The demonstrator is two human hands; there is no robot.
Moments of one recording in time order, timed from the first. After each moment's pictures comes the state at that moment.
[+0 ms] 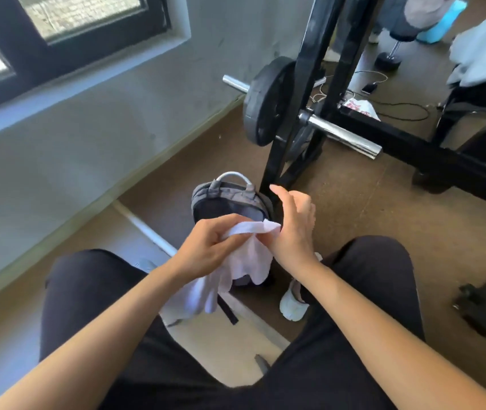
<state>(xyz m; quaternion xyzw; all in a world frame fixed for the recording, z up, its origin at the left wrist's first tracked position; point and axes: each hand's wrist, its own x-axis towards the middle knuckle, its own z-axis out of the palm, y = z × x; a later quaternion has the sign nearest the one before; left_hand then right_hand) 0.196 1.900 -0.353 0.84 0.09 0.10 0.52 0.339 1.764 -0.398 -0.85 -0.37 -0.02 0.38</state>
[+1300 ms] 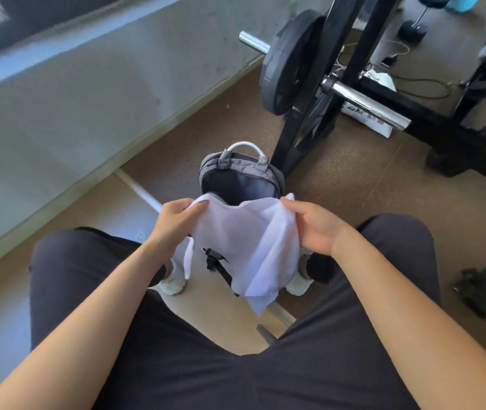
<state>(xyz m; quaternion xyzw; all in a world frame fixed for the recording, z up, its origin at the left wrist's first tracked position) 0.159 1.958 -0.436 0.68 0.43 0.11 0.59 0.360 1.757 -0.410 -0.56 -0.04 0.62 0.55</state>
